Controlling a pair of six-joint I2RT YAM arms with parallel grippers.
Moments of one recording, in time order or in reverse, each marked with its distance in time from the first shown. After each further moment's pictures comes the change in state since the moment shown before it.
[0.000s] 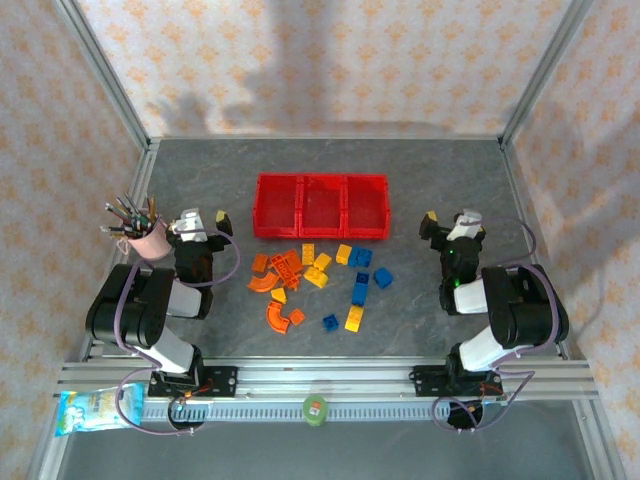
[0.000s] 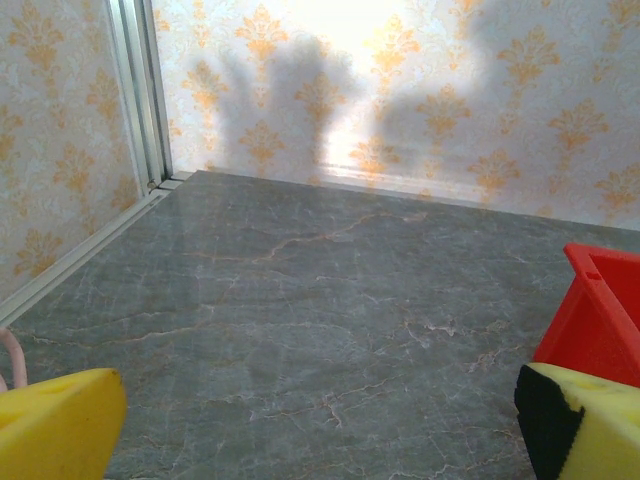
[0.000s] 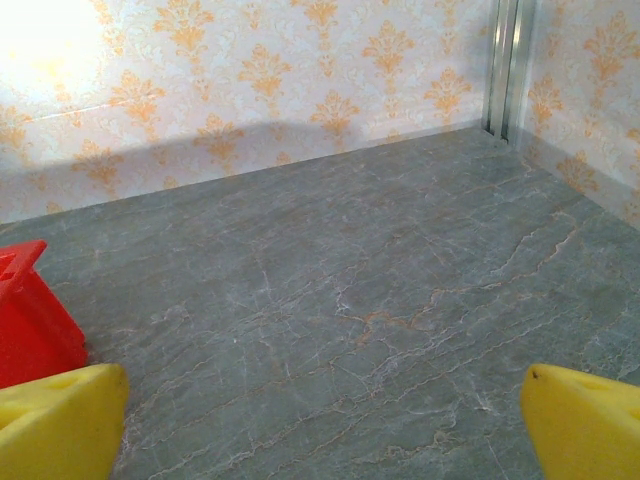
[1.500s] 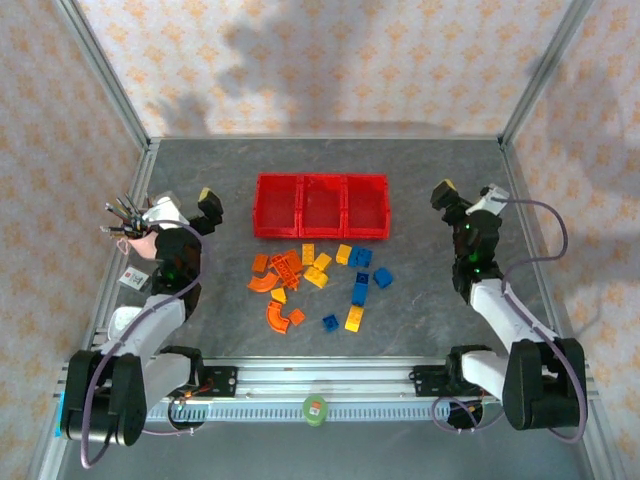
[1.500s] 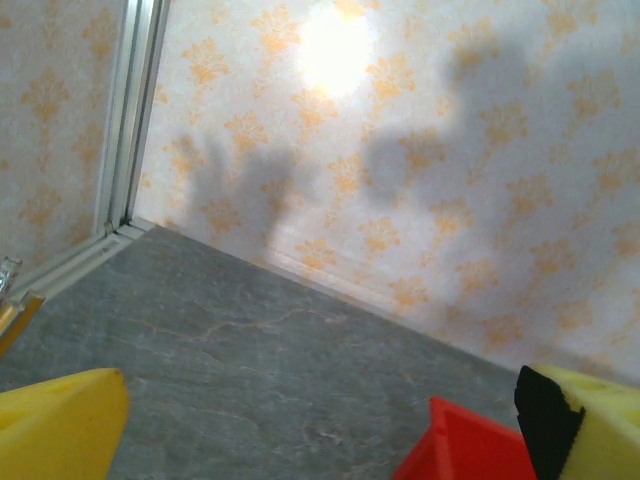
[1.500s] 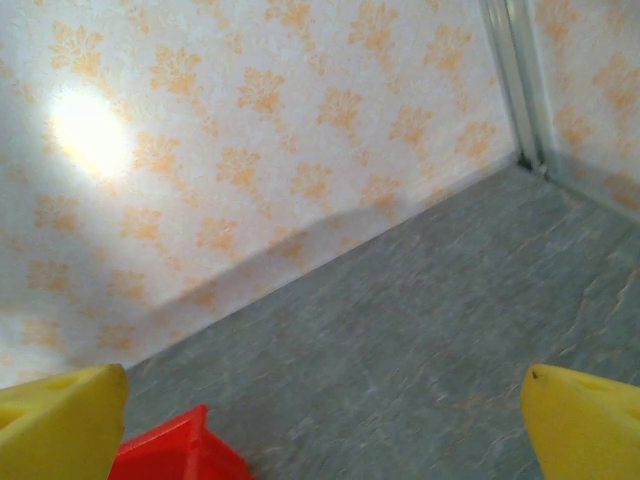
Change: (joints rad) left arm 0.000 -0.536 0.140 -0.598 0.009 -0.317; right arm -0.008 -0.443 0.253 -0.674 -0.043 0.336
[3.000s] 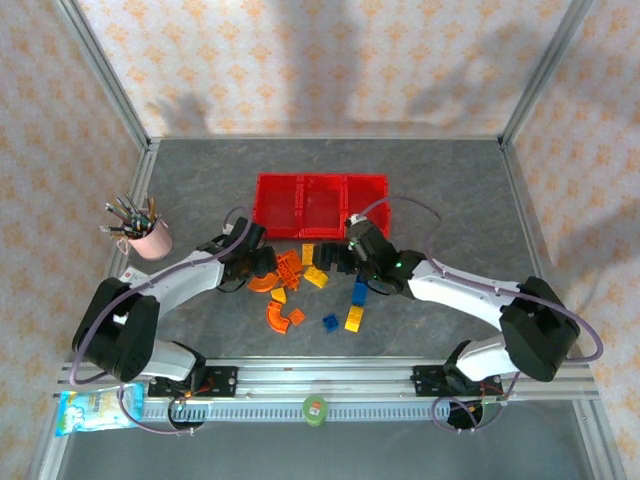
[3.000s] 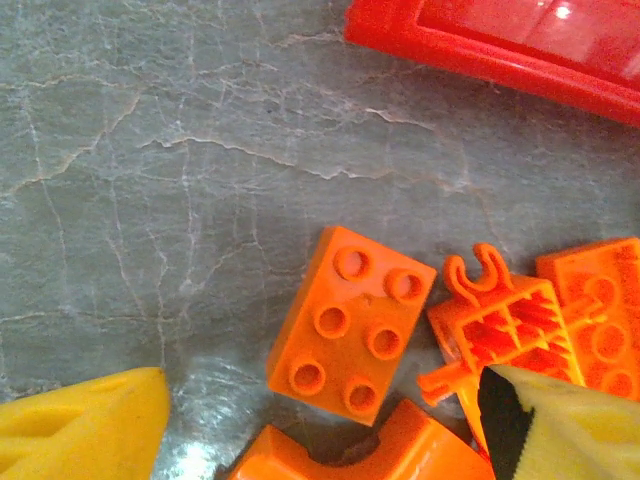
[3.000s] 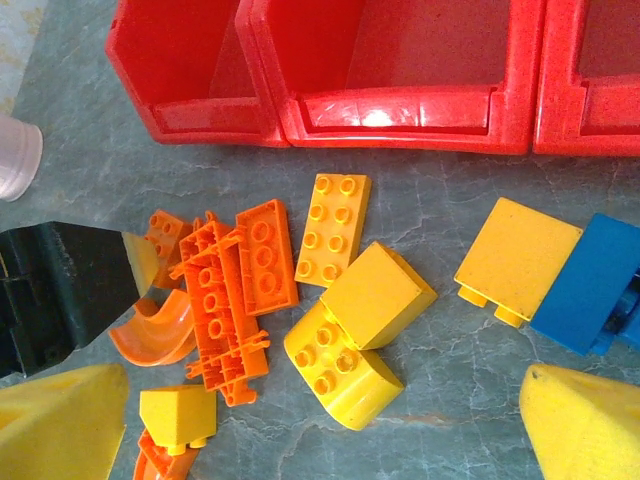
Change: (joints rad) left arm -0.380 0.390 0.361 -1.082 0.120 -0.275; right arm 0.775 0.288 0.312 -0.620 -0.126 0.222
